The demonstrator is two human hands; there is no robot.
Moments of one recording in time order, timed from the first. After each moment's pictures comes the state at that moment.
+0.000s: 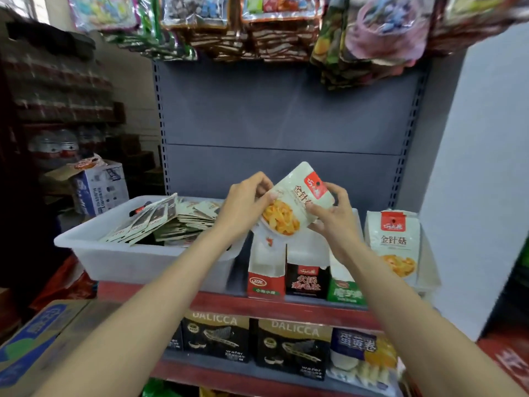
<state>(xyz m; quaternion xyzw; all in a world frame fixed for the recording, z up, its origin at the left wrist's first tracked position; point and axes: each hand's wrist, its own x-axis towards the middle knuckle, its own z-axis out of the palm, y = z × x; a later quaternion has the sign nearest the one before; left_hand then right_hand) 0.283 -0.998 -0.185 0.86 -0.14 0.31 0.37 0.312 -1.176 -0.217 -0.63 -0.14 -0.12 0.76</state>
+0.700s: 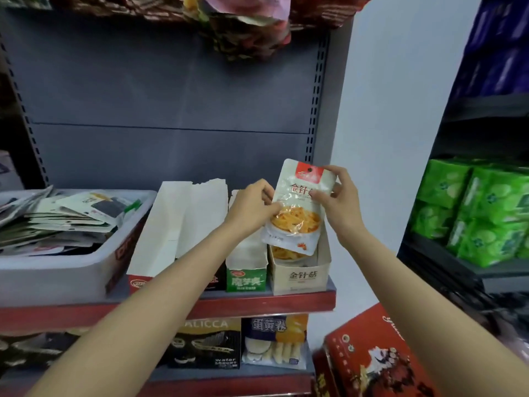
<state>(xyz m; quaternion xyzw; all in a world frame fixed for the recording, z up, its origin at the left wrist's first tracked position) 0.336 -1.194 -0.217 0.86 -0.17 0.16 0.45 0.328 -1.366 -0.220 -0.72 -0.09 -0.30 0.61</state>
